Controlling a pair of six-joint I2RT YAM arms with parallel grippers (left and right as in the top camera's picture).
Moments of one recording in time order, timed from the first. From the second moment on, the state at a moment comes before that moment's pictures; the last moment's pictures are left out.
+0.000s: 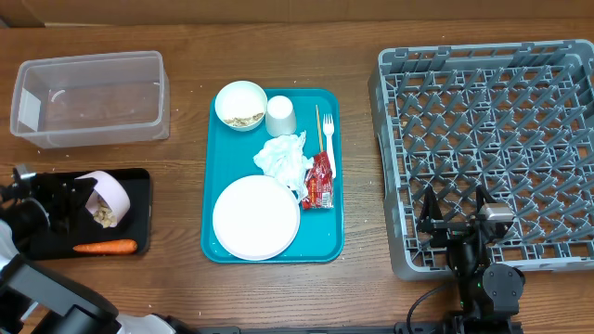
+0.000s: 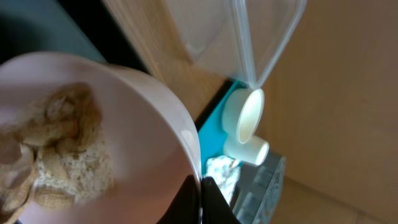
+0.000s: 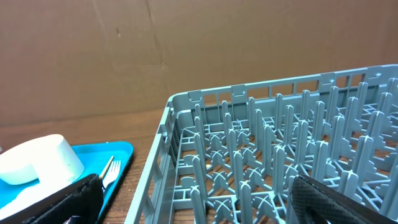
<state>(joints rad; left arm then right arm) 0.96 1.67 1.13 -0.91 0.96 -0.20 0.00 0.01 0.02 -0.03 -0.05 0.15</state>
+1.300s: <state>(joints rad) 1.04 1.69 1.05 -0.76 1.27 -0.32 0.00 0.01 0.02 -0.03 -0.05 0.15</state>
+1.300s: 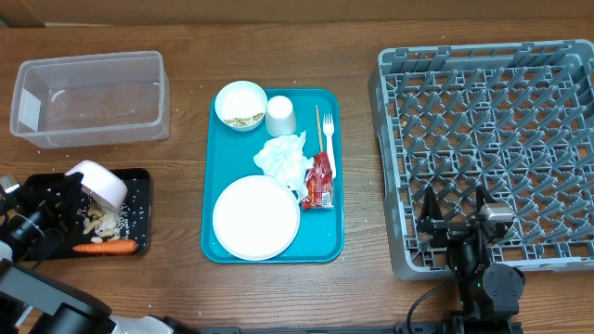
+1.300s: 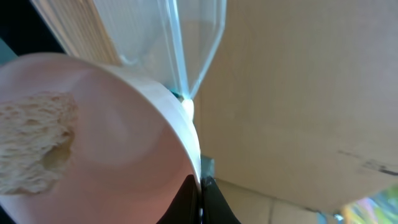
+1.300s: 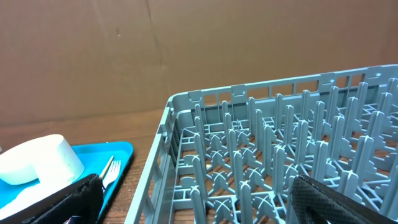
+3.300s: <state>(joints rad) 0.94 1.41 1.09 -1.00 1.15 -0.15 0.00 0.01 0.02 -0.03 -0.05 0.15</state>
